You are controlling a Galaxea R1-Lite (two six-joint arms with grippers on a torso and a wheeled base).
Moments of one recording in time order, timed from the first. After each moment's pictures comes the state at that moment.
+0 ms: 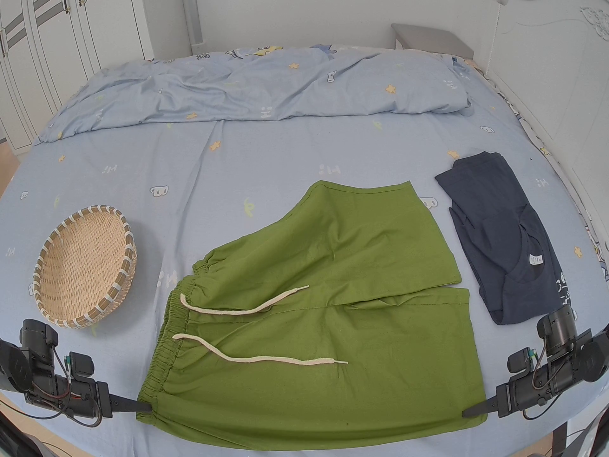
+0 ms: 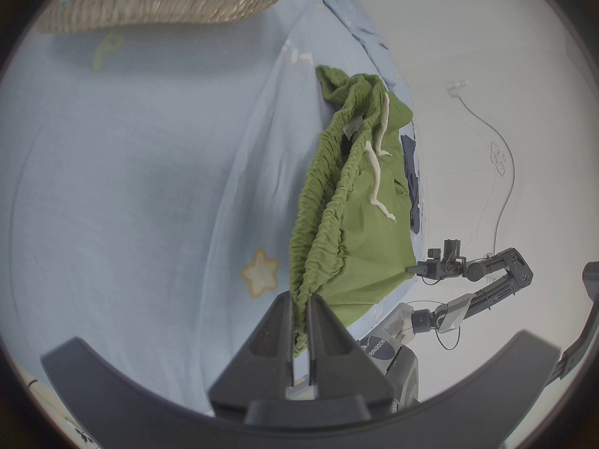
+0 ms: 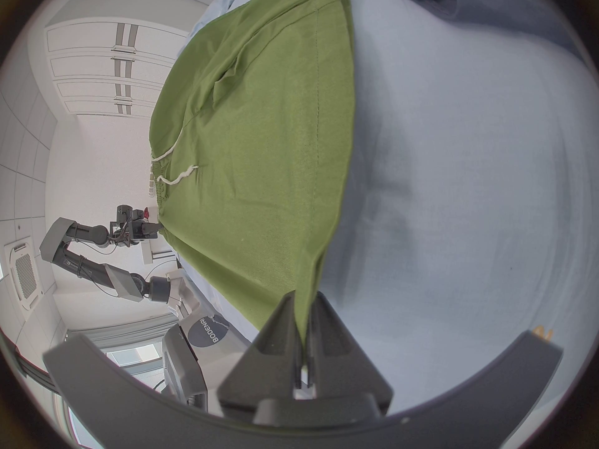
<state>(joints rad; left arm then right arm) 0.37 1.66 -0.20 -0.18 -0.87 0.14 0.08 1.75 -0.21 -0.30 0.64 0.07</state>
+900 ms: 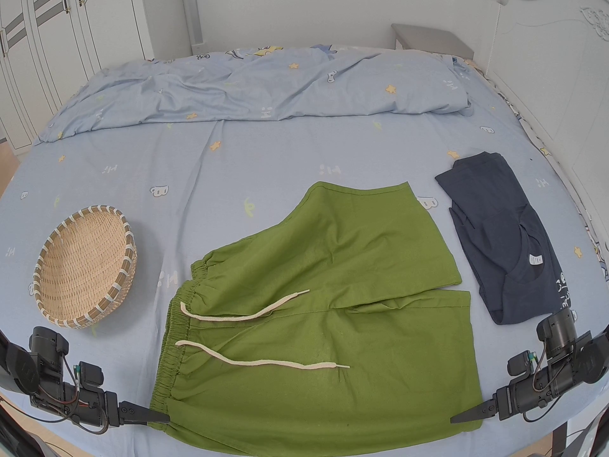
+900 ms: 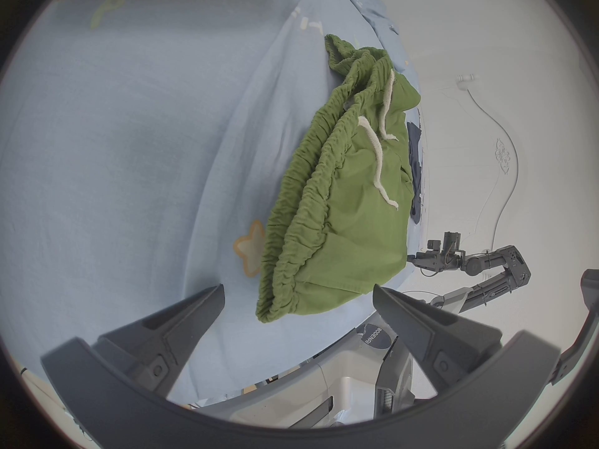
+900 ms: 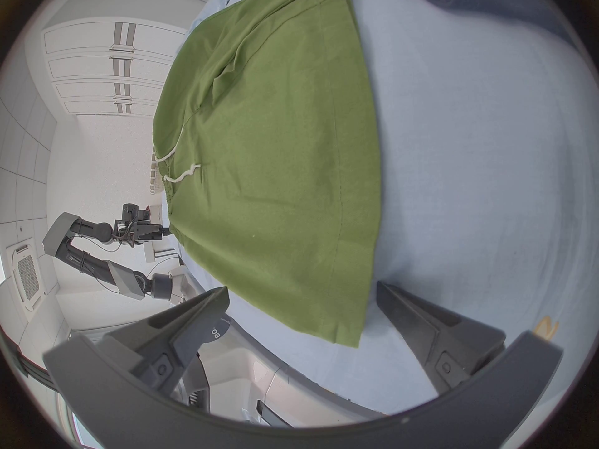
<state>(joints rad) 0.32 1.72 -0.19 -0.16 -0.86 0.14 0.08 1.75 -0.20 -0.30 0.65 0.06</state>
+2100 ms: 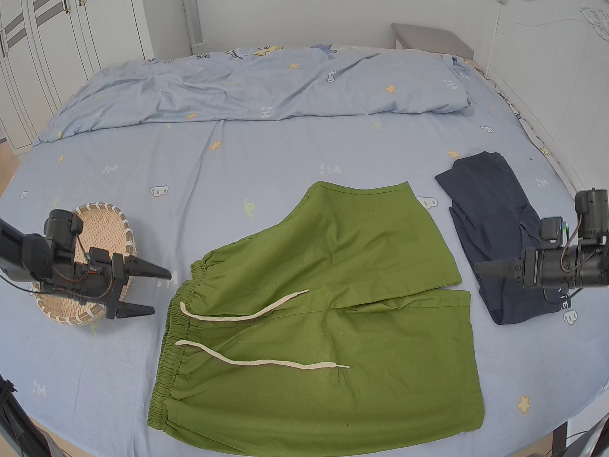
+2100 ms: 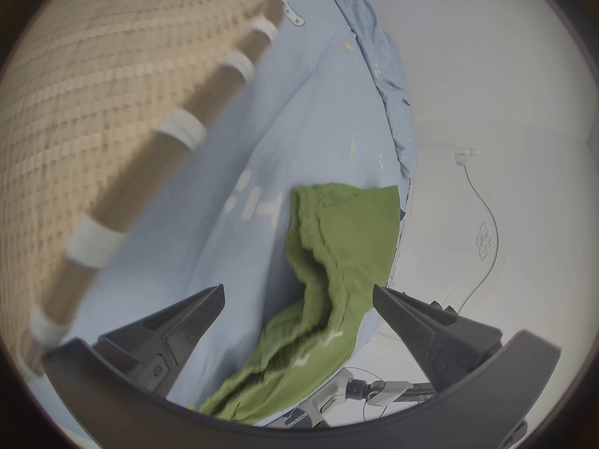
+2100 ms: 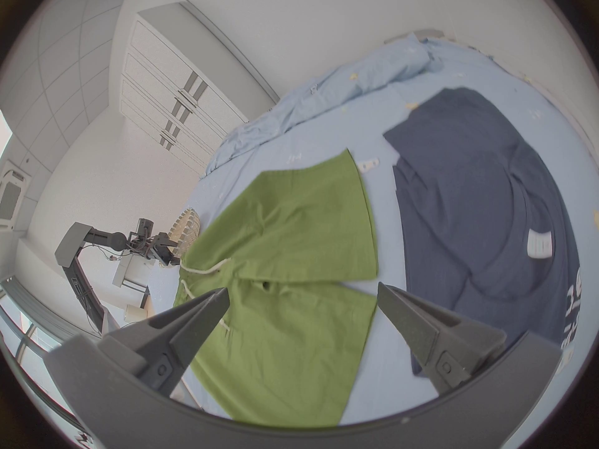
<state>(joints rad) 0.20 1.89 -0.95 0.06 -0.89 -0.43 -0.01 1.59 -0.73 -0.20 0.63 0.07</state>
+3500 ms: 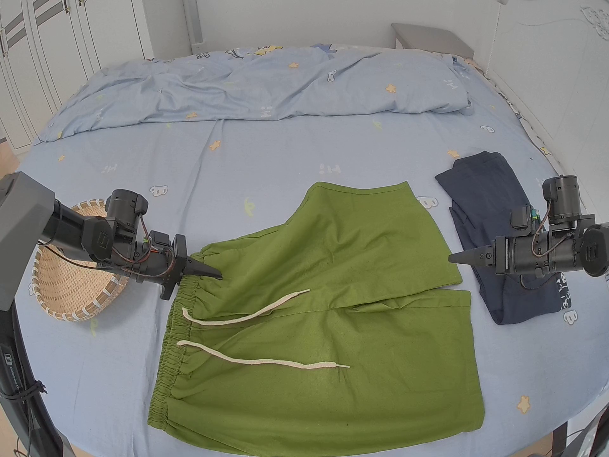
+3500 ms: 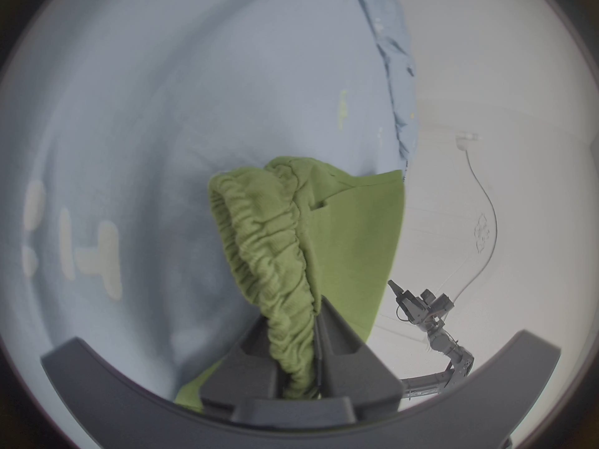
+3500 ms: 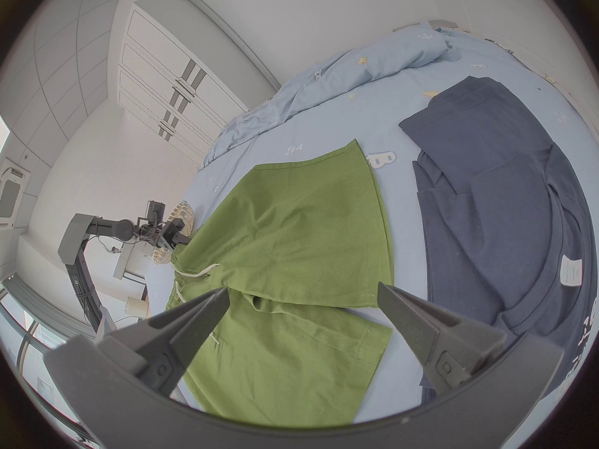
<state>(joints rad) -0.03 2.13 -1.28 0.06 -0.88 -0.62 0.07 1.76 -0.91 -0.17 0.59 0.07</state>
